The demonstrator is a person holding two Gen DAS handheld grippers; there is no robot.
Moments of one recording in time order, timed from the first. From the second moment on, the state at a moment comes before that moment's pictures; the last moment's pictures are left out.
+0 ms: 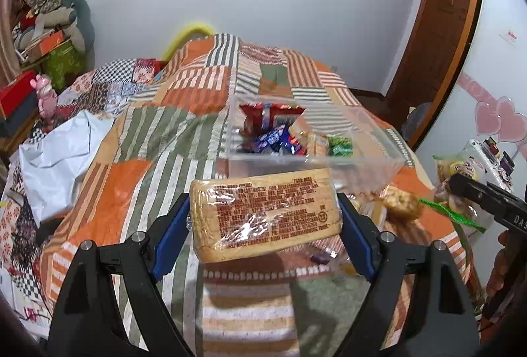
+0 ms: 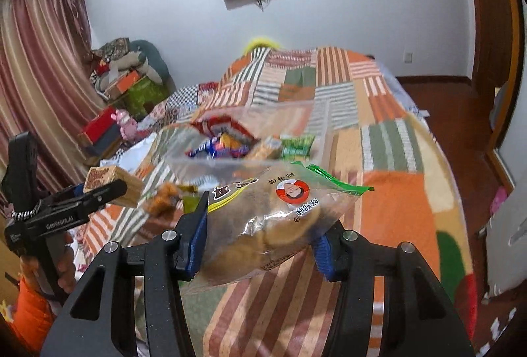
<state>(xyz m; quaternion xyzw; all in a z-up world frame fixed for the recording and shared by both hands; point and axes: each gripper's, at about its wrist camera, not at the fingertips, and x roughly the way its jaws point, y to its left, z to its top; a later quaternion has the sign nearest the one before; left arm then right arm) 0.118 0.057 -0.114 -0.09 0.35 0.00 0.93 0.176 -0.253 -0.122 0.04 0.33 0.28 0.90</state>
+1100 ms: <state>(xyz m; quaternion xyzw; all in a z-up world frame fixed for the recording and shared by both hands) 0.263 -0.012 -0.123 -0.07 0.37 -0.07 0.92 0.276 -0.236 -0.116 -0.02 0.31 0.30 0.90</state>
